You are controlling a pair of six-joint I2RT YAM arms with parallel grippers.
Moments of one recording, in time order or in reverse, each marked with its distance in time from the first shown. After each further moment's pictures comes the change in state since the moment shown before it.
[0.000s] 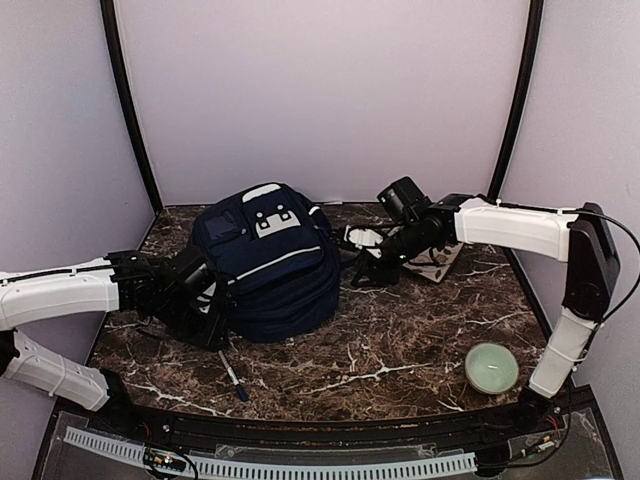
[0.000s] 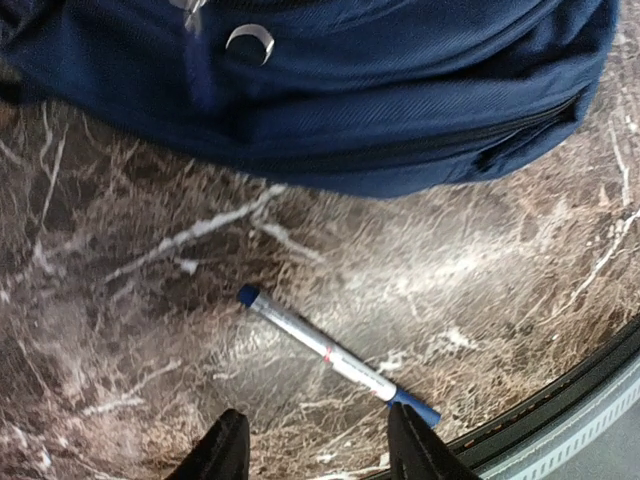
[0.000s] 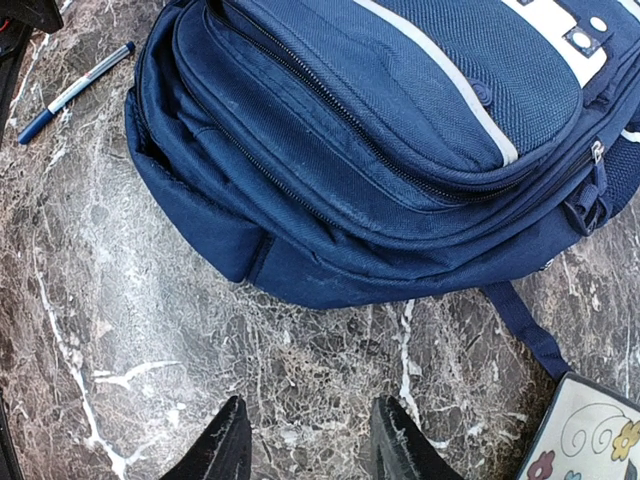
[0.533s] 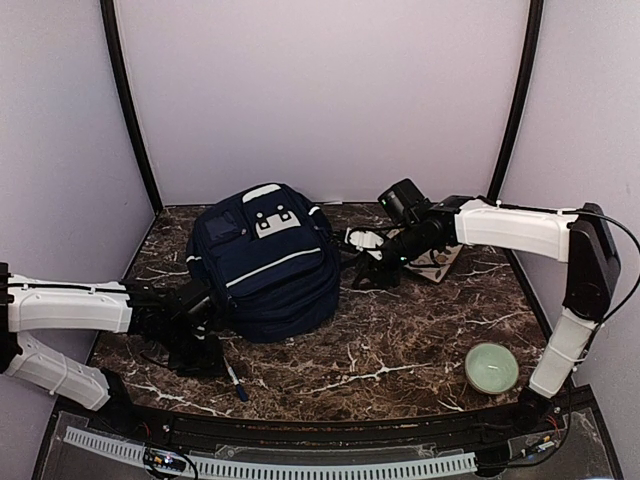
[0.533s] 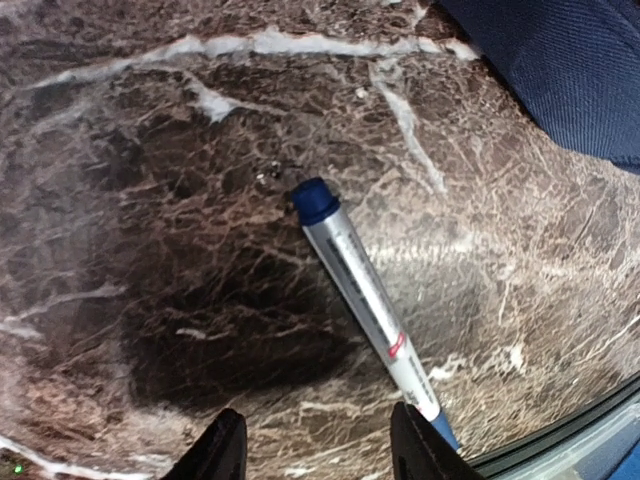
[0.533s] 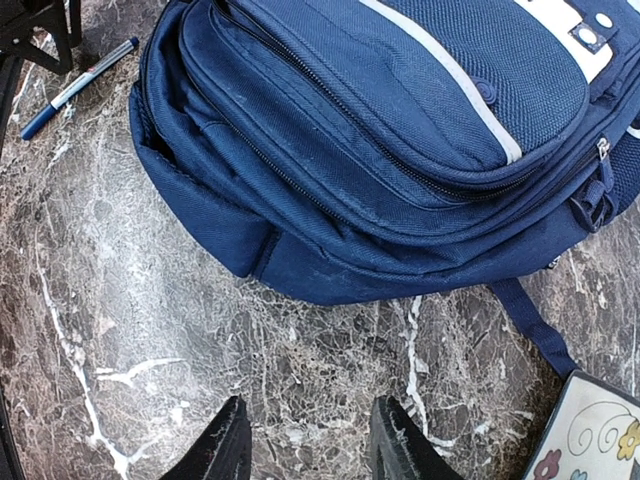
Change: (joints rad) left arm 0.000 0.031 -0.219 0.108 0.126 -0.396; right arm 0.000 -0.005 -0.018 0.005 -0.003 0.000
